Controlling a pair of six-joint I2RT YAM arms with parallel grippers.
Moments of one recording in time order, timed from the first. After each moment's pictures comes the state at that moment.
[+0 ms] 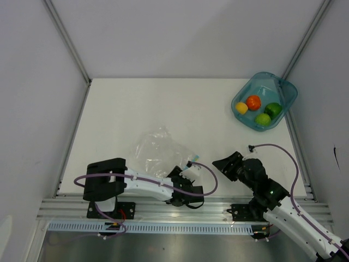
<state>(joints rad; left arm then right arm) -1.49 1.73 0.95 -0.67 -0.82 -0.78 0.68 0.37 0.24 -0.34 0.07 1.20</state>
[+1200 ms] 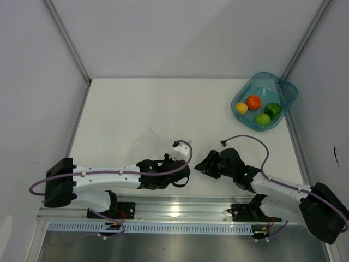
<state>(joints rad) -1.32 1.32 0.87 -0.53 -0.64 -0.62 0.76 1.02 0.29 0.11 -0.10 1.12</state>
